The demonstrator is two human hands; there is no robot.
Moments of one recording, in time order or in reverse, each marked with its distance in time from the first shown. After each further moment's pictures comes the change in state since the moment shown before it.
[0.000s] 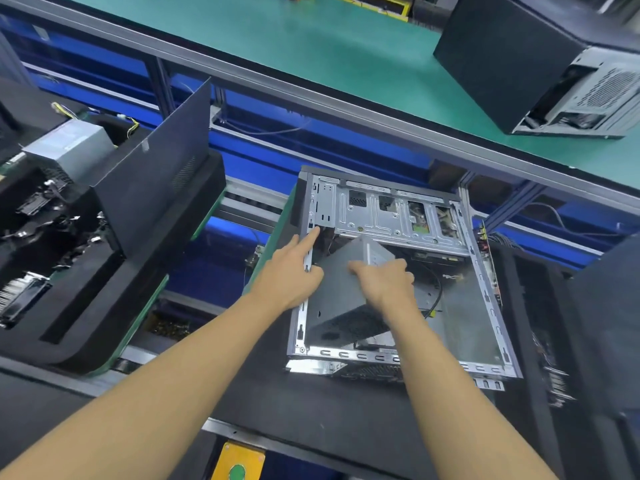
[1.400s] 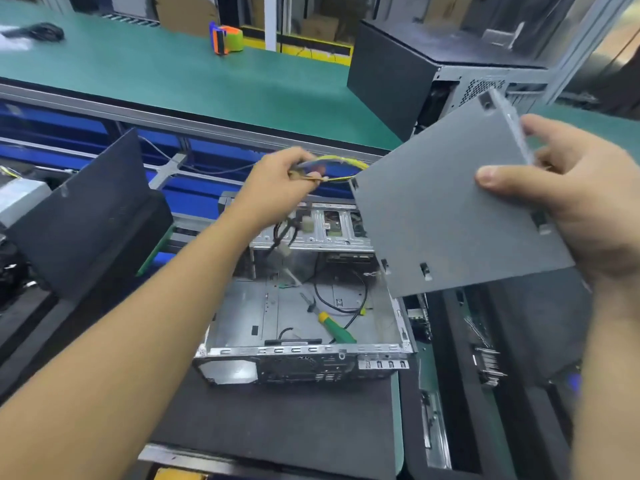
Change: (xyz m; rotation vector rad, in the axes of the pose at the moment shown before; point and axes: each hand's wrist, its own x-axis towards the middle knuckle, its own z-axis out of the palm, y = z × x) left_hand 0.014 0.211 -0.027 -0.329 0.219 0.420; right_hand -0.073 0.086 -0.338 0.518 0.179 -0.656
